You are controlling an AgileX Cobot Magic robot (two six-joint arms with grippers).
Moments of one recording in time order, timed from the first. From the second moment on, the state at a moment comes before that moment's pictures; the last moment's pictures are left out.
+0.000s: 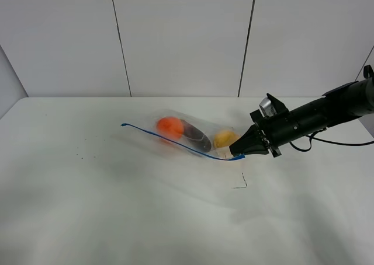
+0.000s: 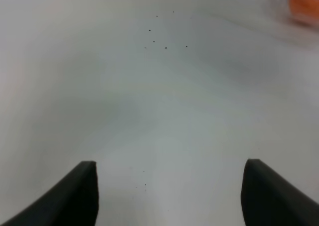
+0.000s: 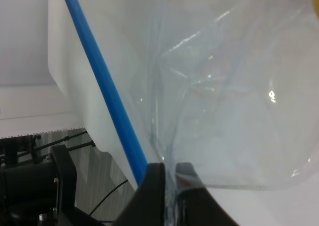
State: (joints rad) left arm 0.03 -0.01 -0.50 0.02 1.05 0.00; right arm -0.03 2.04 -1.12 1.18 1.19 -0.94
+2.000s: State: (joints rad) left arm 0.03 -0.01 -0.50 0.11 1.05 -0.14; right arm -0.03 2.04 -1.13 1.21 1.19 -0.94
